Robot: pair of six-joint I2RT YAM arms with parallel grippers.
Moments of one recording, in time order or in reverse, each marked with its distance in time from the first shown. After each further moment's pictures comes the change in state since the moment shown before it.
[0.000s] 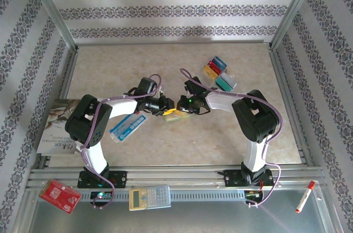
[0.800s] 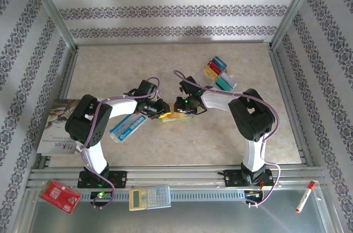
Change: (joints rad) left arm 0.002 0.000 -0.002 -0.130 -0.120 0.034; right arm 0.039 0.042 0.075 -0.093 0.023 -0.081
